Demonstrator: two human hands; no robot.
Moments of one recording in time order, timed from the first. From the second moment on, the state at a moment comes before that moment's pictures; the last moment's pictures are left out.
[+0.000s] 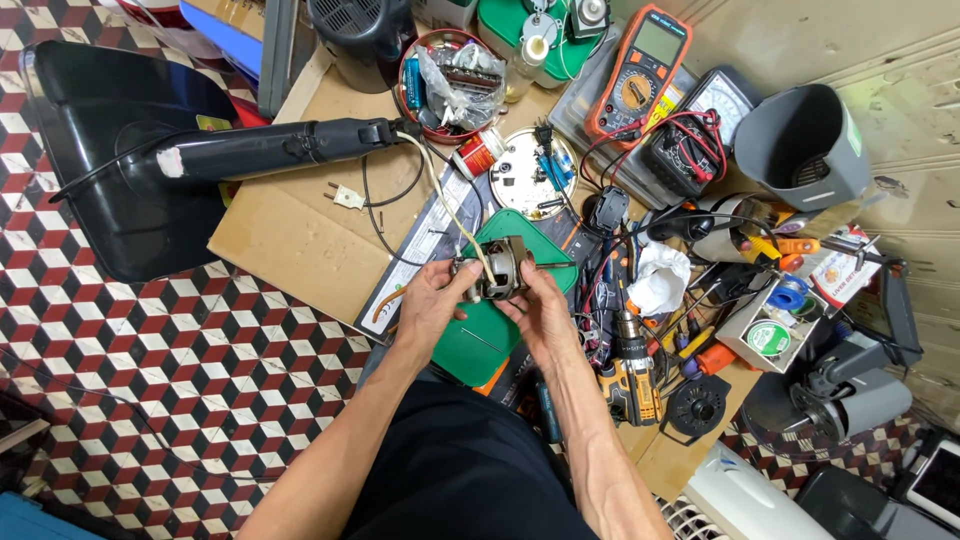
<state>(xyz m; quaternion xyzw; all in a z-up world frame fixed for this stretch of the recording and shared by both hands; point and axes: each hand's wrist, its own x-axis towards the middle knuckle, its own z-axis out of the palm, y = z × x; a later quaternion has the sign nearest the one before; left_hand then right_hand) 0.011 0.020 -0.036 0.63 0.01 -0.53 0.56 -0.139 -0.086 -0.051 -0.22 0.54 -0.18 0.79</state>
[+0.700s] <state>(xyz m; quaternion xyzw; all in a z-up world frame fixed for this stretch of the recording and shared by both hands) 0.027 0.007 -0.014 0.68 0.00 -0.53 0.51 -0.126 -0.103 -0.015 -0.22 0.60 -0.10 0.76</state>
